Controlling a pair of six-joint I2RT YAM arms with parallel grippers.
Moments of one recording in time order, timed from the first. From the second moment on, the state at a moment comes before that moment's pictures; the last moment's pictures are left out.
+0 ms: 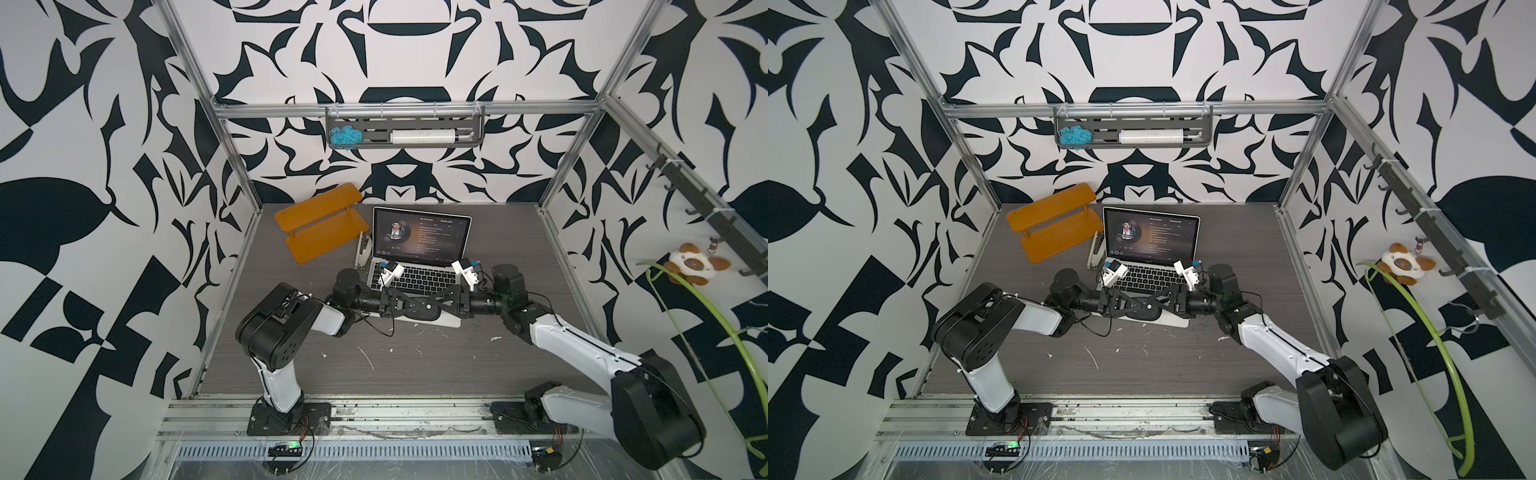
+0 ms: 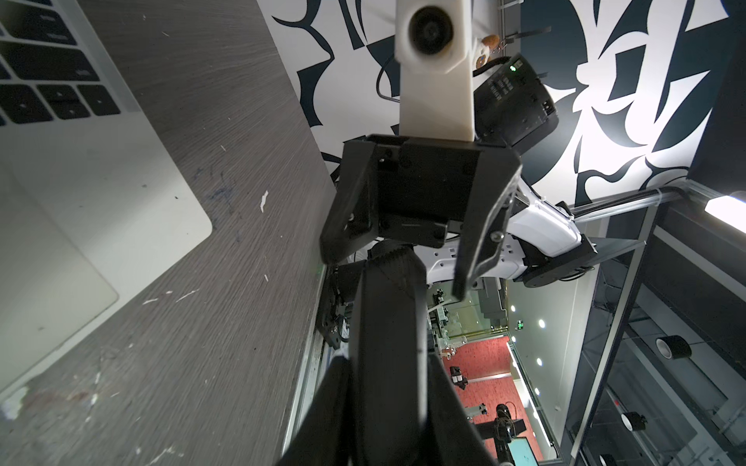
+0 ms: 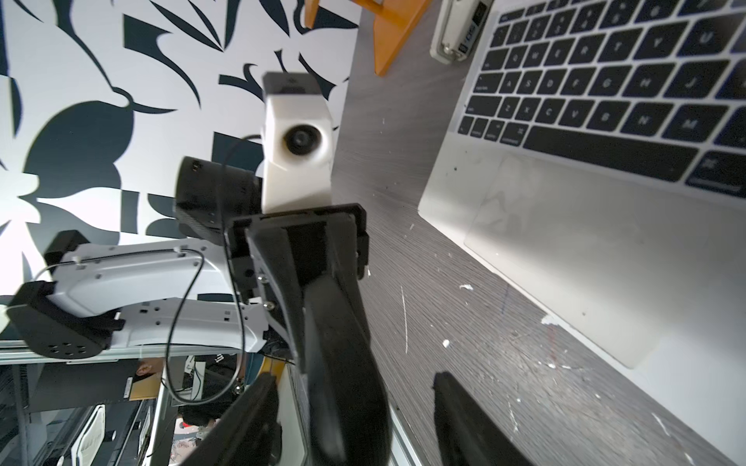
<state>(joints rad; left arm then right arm) -0.58 1.78 0.58 1.22 1.19 -1.26 0.40 1.19 0.55 0.17 -0.92 0.82</state>
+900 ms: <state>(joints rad) -0.57 1.79 0.58 1.27 1.21 -1.31 0.48 1.31 0.54 0.33 -0.97 0.89</state>
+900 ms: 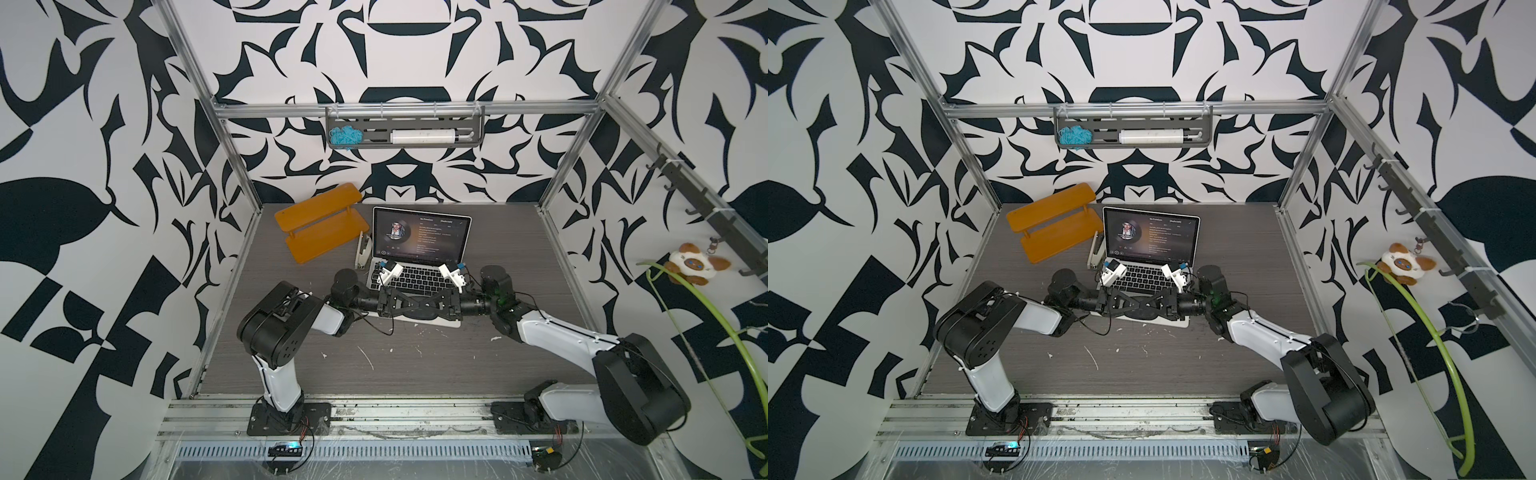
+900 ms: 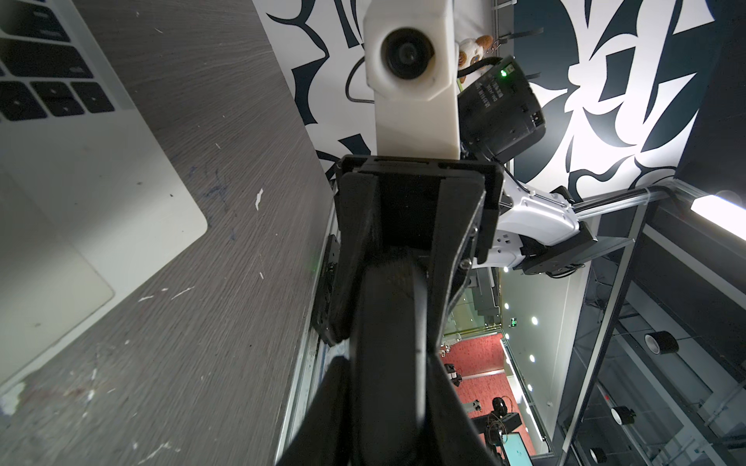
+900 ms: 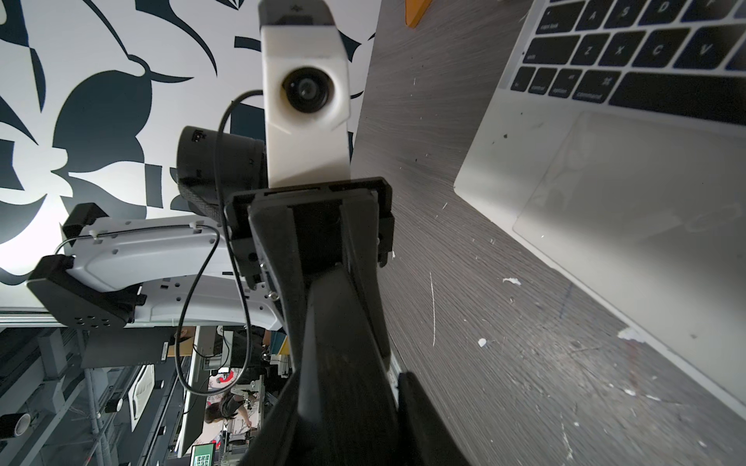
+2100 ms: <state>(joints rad) -0.34 0.91 0.57 -0.32 0.36 -0.45 0.64 1.94 1.10 -0.67 1.01 0.16</state>
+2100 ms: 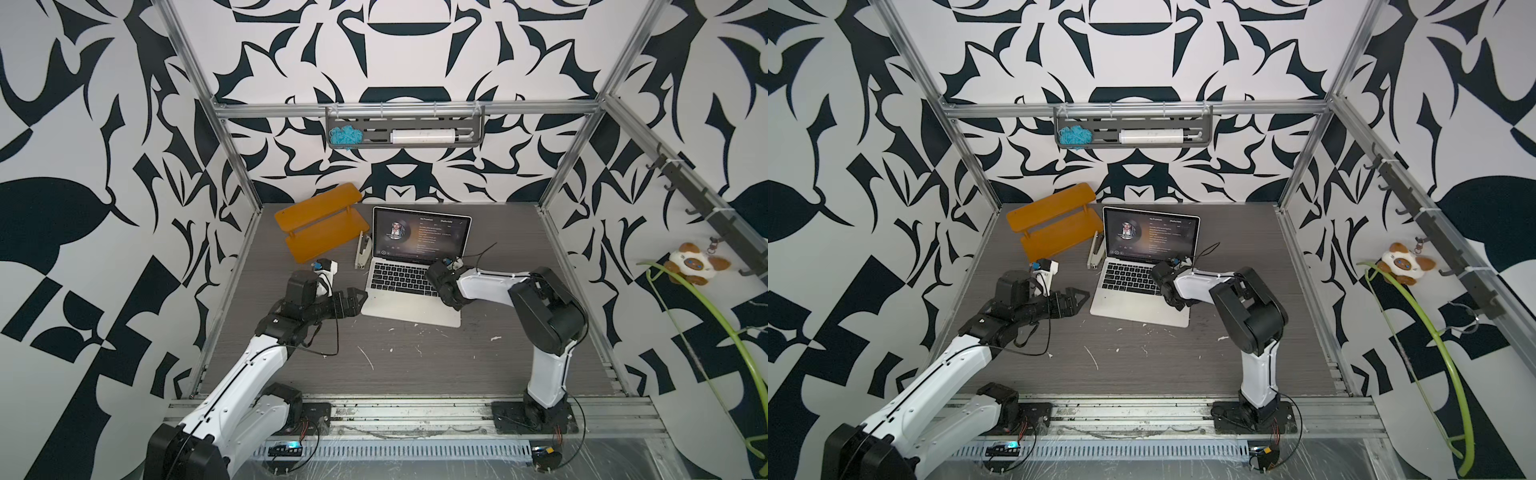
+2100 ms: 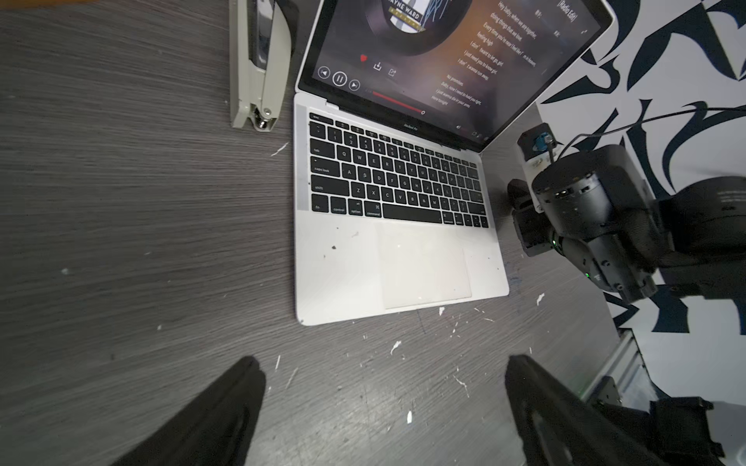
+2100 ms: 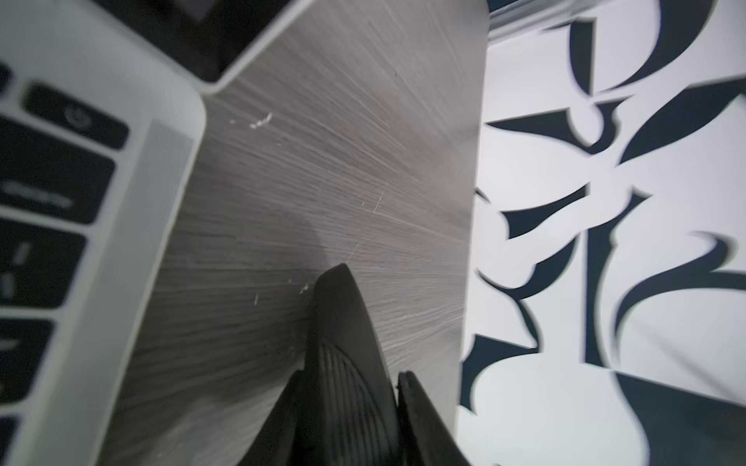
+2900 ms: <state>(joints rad) -0.32 0.95 0.58 -0.39 0.25 -0.41 0.51 1.50 0.84 -0.47 0.38 0.17</state>
